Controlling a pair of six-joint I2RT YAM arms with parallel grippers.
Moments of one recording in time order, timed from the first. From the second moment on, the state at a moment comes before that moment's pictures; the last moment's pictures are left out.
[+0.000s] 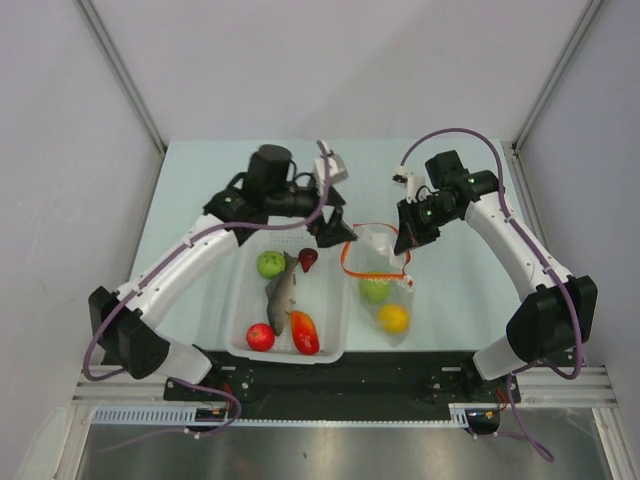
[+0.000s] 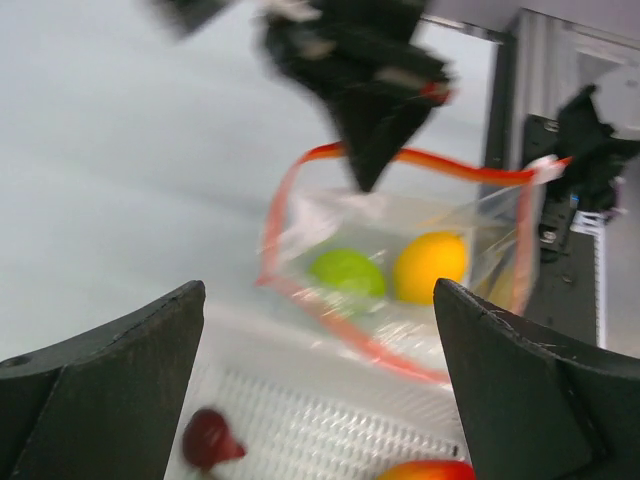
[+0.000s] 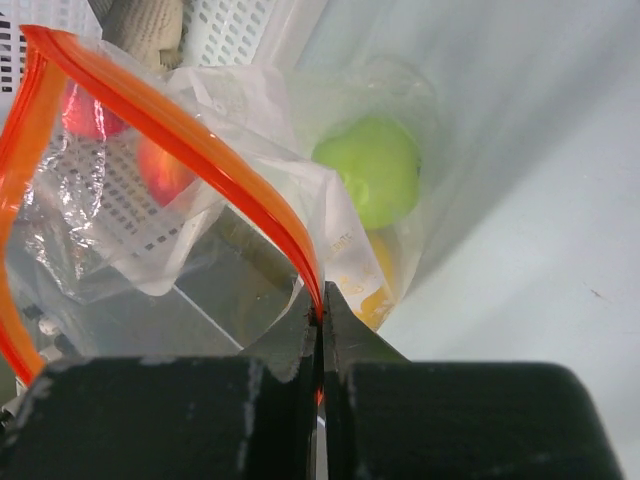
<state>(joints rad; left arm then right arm) -0.68 1.45 1.42 -0.43 0.68 0.20 0.32 1.51 1.44 -1.10 -0.53 -0.01</state>
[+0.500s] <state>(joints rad) -0.42 1.35 1.15 -0.67 0.42 0.49 0.32 1.50 1.44 -1.11 -0.54 -0.04</state>
